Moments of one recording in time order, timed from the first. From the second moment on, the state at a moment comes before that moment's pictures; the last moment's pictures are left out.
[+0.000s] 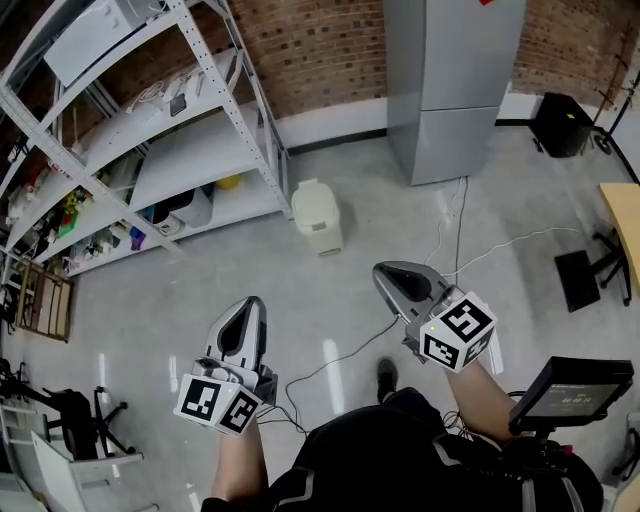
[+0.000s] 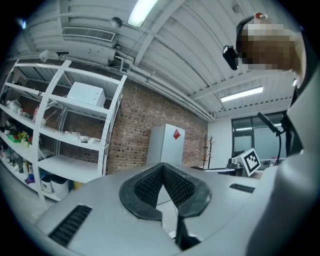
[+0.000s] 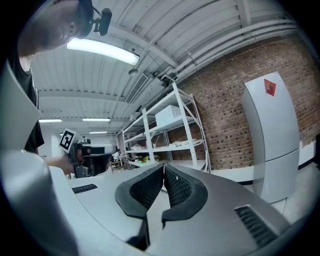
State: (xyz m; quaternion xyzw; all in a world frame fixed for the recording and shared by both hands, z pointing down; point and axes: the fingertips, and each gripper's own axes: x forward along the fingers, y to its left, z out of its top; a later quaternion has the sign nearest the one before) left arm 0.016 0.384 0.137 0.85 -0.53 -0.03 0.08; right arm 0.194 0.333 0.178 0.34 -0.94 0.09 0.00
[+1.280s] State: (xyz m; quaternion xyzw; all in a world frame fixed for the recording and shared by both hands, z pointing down) left arm 0.113 0.697 0.149 0.87 -0.47 -0.04 0.11; right arm 0.255 0.647 0.175 0.35 -0.93 0.10 0.02
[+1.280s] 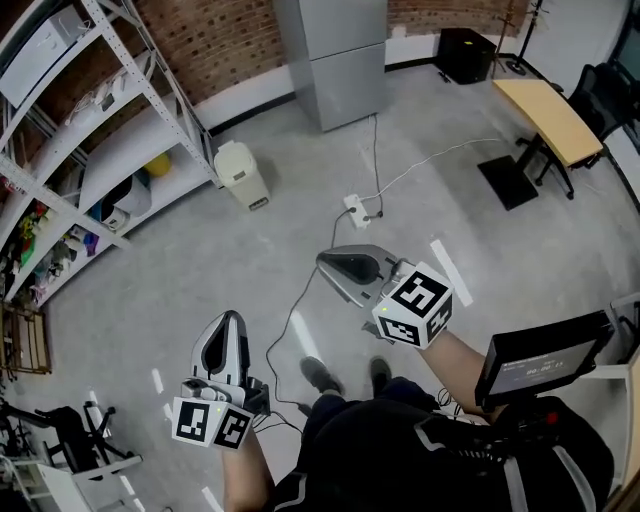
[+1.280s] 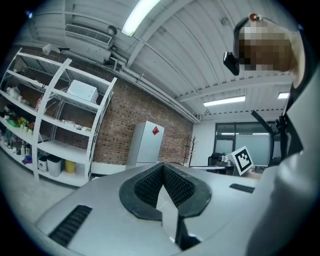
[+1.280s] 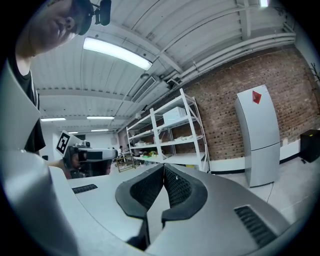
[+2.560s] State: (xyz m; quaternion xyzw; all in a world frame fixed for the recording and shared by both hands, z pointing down) left arm 0.095 0.767 0.138 0.89 -0.45 -0.06 0.10; right arm 0.234 0.722 0.156 0.38 -0.92 0.07 0.03
